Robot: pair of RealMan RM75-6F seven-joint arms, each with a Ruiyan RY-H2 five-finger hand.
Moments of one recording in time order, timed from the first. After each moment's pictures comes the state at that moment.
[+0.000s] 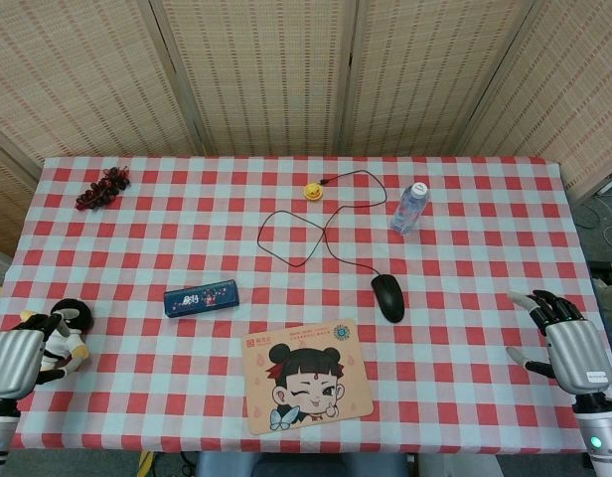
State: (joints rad) left arm -0.14 -1.16 -0.04 -1.54 1.50 1.44 0.02; right arm 0.09 -1.17 0.03 -1.49 -1.61 1.53 0.09
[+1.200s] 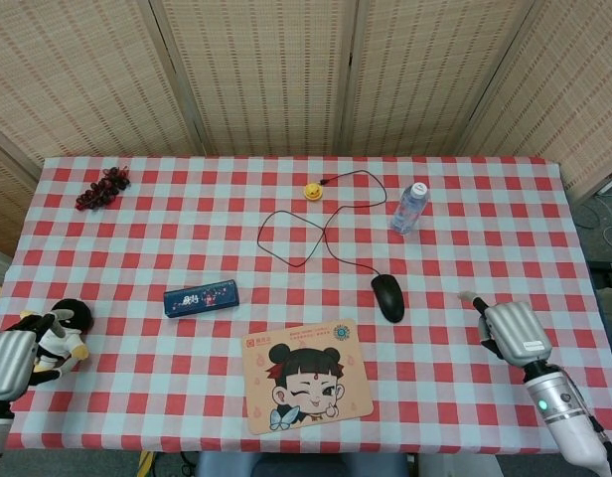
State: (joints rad) left arm -0.13 -1.14 -0.04 -1.55 1.50 1.44 -0.03; right arm 0.27 -1.16 0.05 -1.63 -1.44 1.15 -0.18
